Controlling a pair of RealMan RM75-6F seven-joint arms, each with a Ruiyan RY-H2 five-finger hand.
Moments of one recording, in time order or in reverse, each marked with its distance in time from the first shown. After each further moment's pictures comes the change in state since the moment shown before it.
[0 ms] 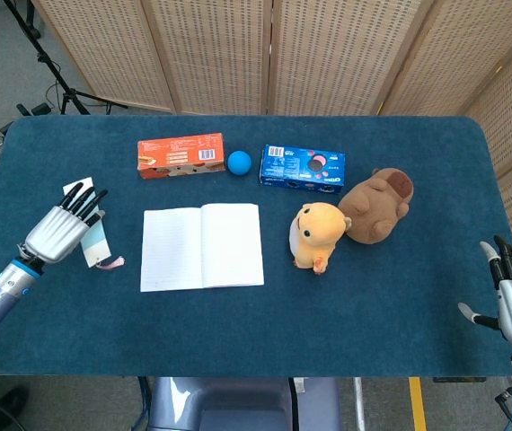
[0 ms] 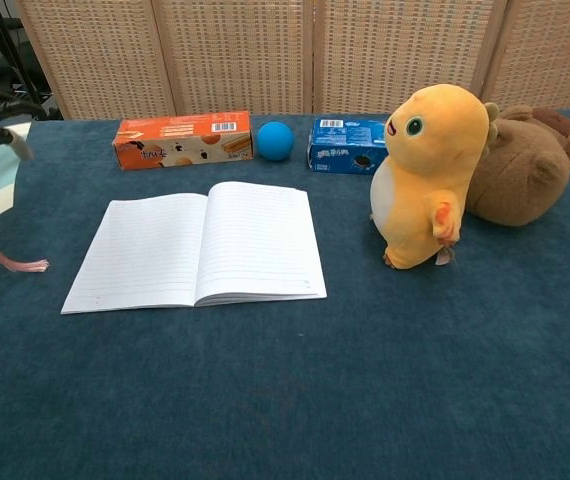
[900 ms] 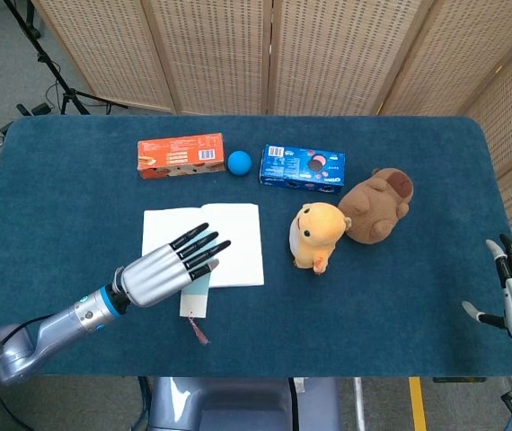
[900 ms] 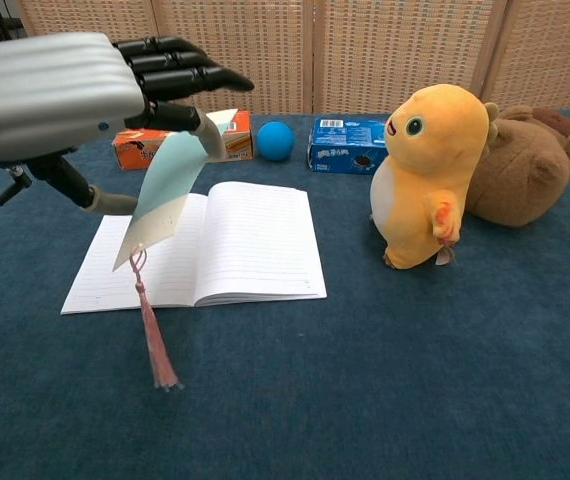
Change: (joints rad) left arm -0.192 0.207 -0.046 -0.876 0.136 -0.090 0.384; right arm 0.001 0.017 0.004 0.010 0.005 -0.012 0.051
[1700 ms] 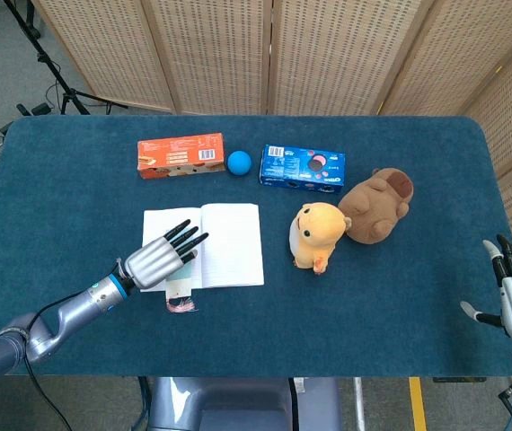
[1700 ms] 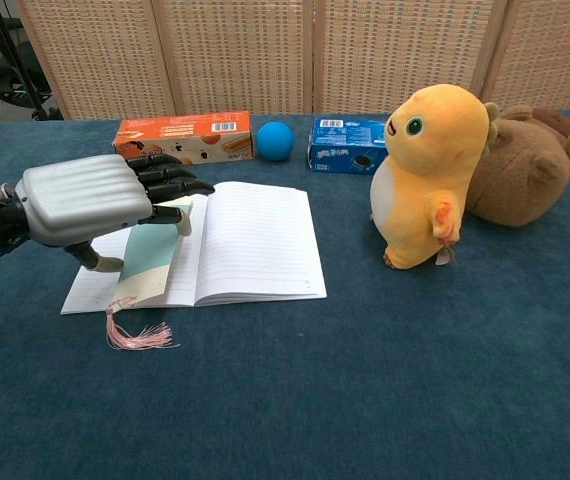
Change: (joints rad) left arm 0.015 -0.299 0.048 0.548 -0.047 -0.100 -0.117; right arm 0.010 -0.007 0.003 0.006 0.022 -0.025 -0.013
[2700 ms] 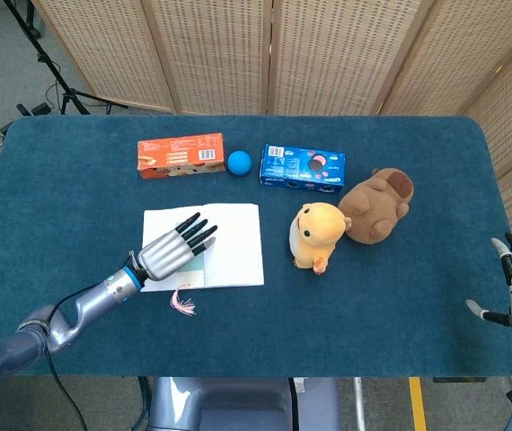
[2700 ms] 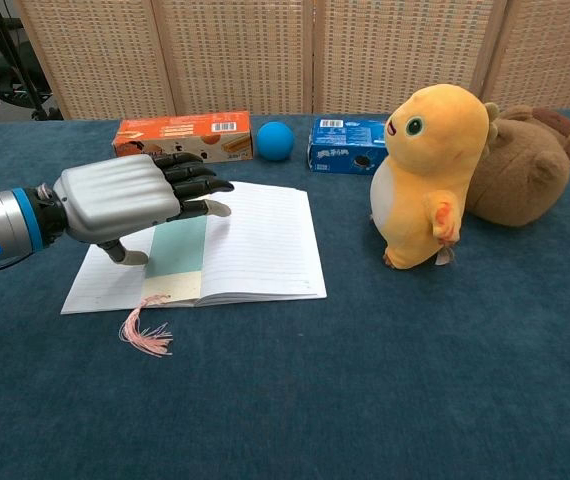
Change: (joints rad) left arm -0.044 -0.094 -0.014 0.115 -0.033 -0.028 0.022; right arm -0.003 0.022 0.007 0.007 0.006 -0.006 0.061
